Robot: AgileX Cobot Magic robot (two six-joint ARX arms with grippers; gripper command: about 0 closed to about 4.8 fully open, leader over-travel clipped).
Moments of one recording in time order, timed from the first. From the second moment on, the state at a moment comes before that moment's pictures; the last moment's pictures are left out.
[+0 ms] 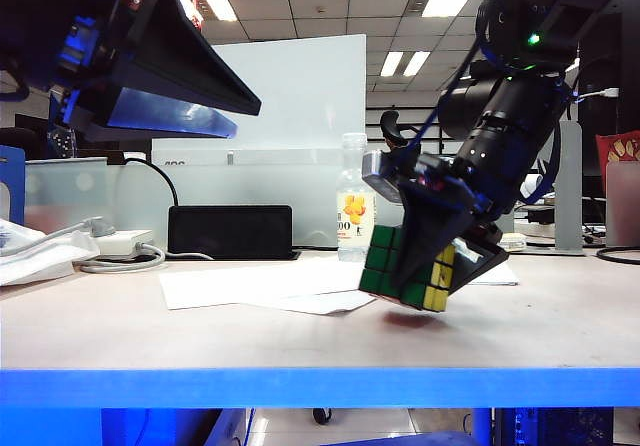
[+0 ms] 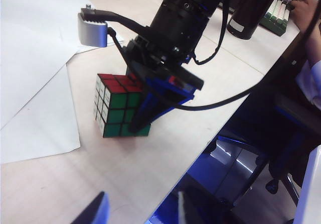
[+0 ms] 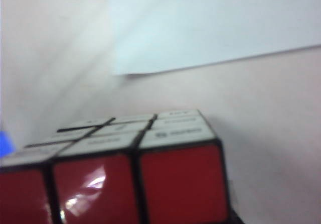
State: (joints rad) left arm -0.65 1.04 0.46 0.23 0.38 -0.11; right arm 0.33 1.93 1.35 -0.79 -0.57 -0.44
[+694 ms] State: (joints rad) left arm -0.65 1.04 0.46 0.23 0.38 -0.11; right arm 0.16 1.99 1.35 -0.64 -1.08 0.11
